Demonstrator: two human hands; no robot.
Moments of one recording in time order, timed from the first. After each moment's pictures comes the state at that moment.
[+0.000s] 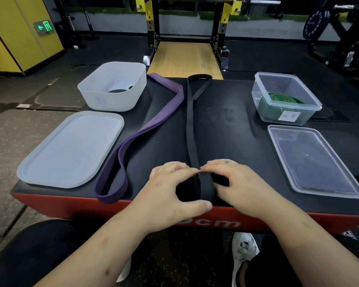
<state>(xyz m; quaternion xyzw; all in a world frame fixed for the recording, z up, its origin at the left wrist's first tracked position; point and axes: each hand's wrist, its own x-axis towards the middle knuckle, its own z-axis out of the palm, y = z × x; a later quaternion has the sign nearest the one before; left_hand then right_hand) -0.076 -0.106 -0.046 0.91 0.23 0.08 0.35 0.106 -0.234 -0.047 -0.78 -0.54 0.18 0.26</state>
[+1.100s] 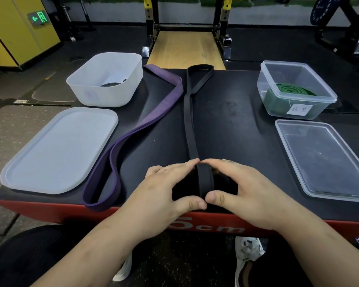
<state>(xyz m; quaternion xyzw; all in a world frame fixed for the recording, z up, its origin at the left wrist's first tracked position) -0.068 -0.093 -0.055 0.91 0.22 0.07 0.35 0.115 -0.240 -0.046 -0.73 -0.58 0.22 0.30</state>
